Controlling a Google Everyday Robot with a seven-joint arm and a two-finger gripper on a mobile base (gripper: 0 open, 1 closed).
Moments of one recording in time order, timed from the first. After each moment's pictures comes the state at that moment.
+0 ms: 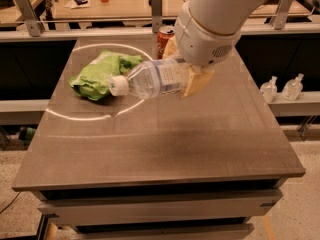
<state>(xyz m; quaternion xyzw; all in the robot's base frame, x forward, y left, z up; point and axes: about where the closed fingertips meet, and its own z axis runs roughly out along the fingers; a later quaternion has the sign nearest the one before) 0.478 -0.043 0.956 -0.83 0.52 -0.04 0.18</state>
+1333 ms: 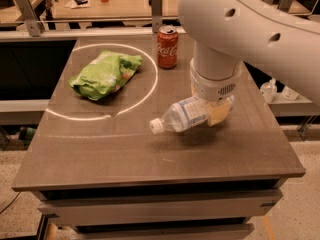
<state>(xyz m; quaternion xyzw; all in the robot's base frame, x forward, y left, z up) 0.495 -0.122 0.858 -0.82 0.56 -0.11 0.02</state>
